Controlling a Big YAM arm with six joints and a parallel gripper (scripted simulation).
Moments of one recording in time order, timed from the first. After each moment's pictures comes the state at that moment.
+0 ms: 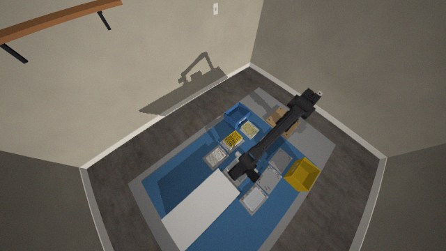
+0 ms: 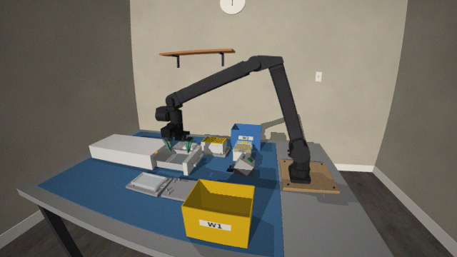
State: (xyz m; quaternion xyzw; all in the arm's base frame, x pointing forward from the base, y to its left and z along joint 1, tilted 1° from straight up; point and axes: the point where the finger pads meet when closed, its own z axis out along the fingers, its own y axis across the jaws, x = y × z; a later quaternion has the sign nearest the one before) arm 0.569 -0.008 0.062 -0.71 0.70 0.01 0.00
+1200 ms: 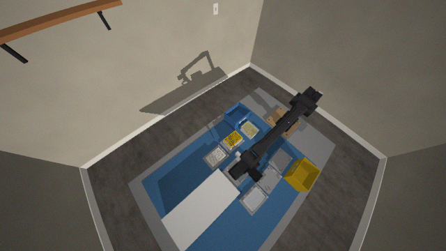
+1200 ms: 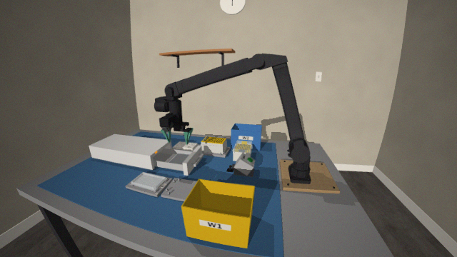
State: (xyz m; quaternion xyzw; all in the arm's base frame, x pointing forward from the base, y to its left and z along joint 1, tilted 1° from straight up) arm 0.571 -0.009 0.107 -0.71 0.70 0.01 0.01
